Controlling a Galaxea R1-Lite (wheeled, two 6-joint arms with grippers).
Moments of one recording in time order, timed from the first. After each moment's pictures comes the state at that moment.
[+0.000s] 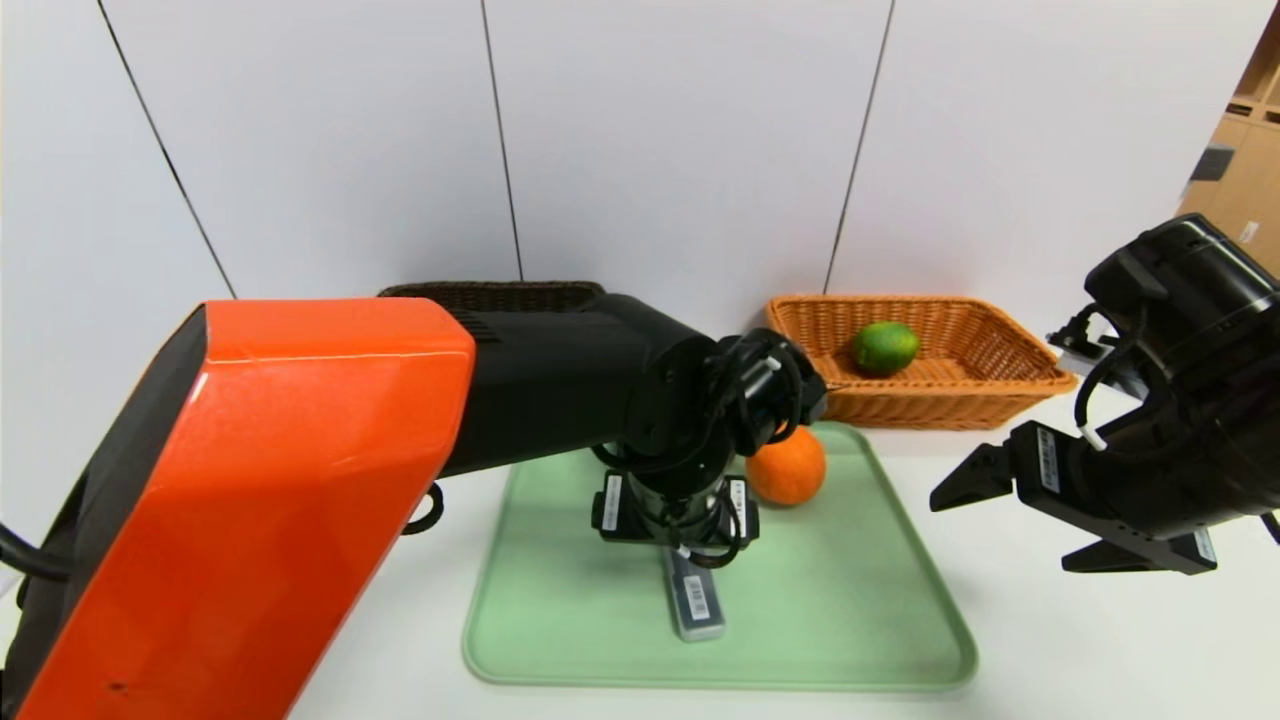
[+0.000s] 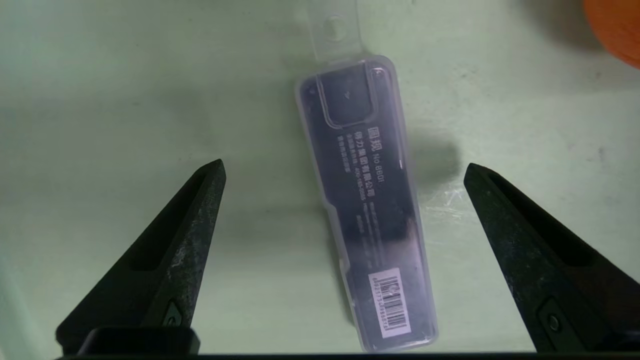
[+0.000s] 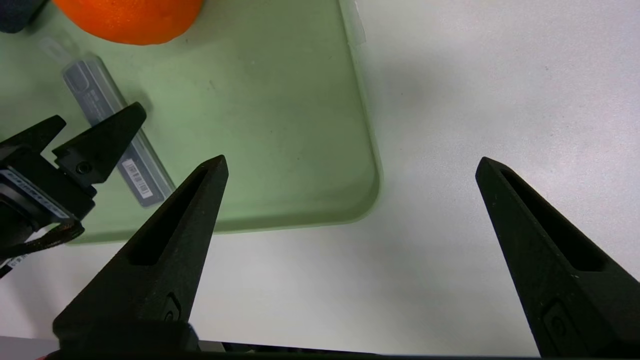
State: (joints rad) left arm -0.90 2.27 -1.98 0.86 0.29 -0.75; right arm 0.32 1.54 -1.19 0.74 0.06 0.64
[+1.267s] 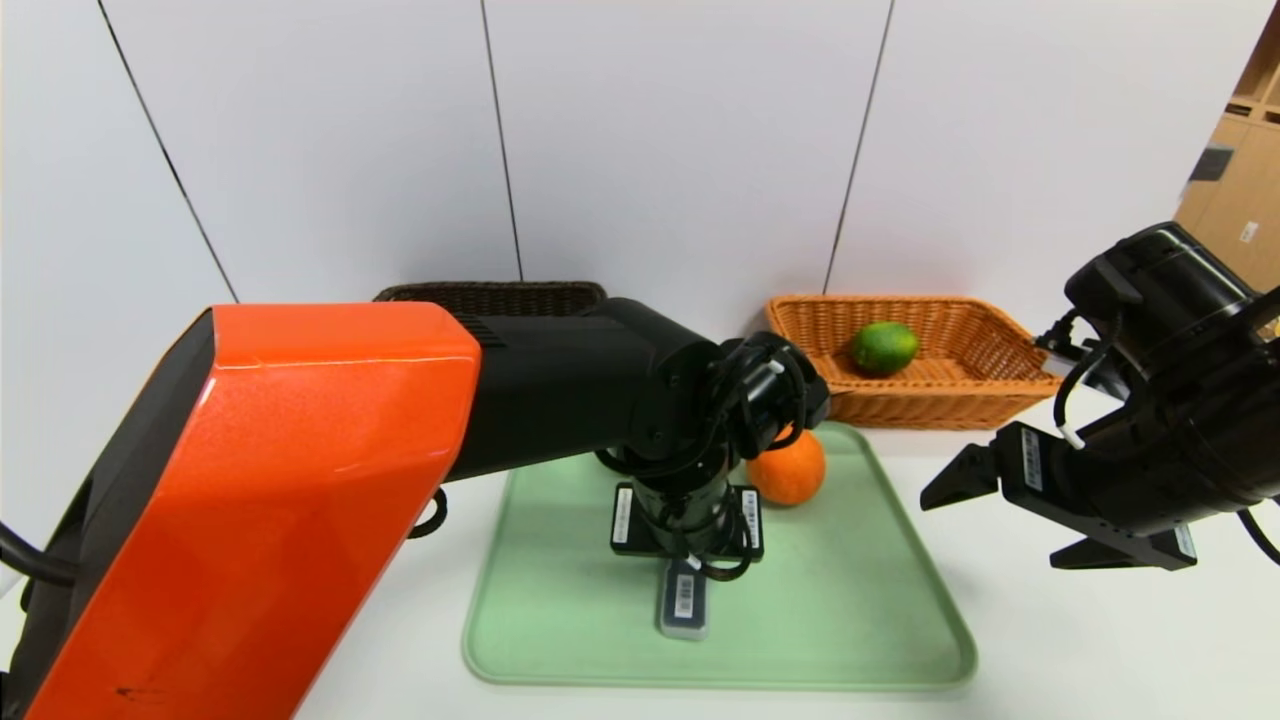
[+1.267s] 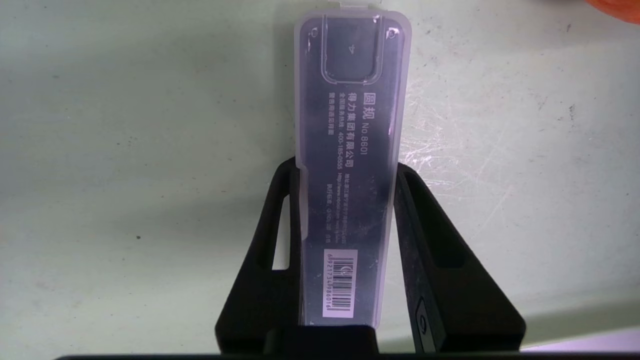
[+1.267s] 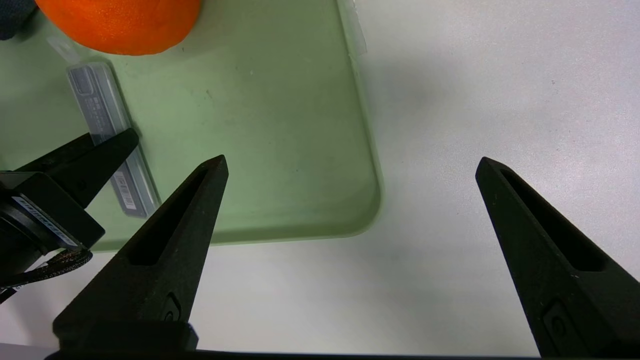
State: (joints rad) left arm -0.90 2.28 -1.98 0.86 0.18 -0.75; right arm 0.31 1.57 -1.19 0.71 0.06 0.64
